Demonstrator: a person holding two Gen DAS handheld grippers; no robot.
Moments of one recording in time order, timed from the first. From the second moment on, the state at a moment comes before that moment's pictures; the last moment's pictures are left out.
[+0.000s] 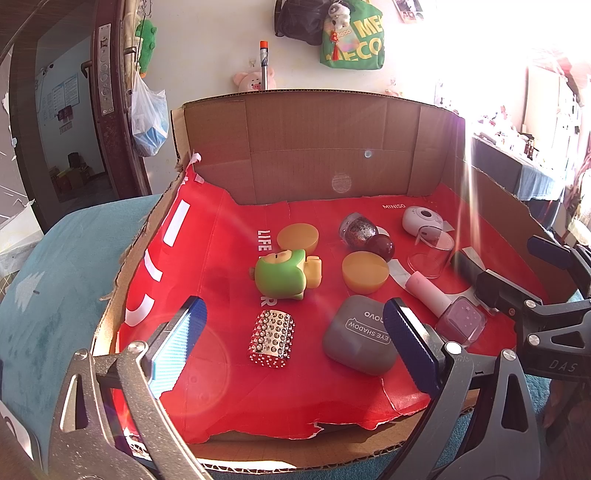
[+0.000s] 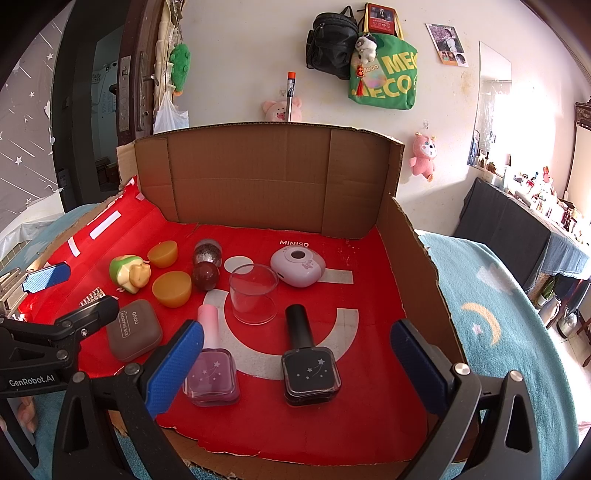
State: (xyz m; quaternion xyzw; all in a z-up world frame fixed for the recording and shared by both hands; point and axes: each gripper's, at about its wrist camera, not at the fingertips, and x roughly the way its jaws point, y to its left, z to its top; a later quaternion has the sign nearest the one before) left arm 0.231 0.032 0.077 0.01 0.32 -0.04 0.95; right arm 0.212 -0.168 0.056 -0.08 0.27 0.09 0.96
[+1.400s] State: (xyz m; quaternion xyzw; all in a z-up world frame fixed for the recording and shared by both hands) left arm 0.124 0.023 0.058 -0.02 0.43 -0.02 0.90; right arm 0.117 -0.188 0.036 -0.04 0.38 0.07 0.92
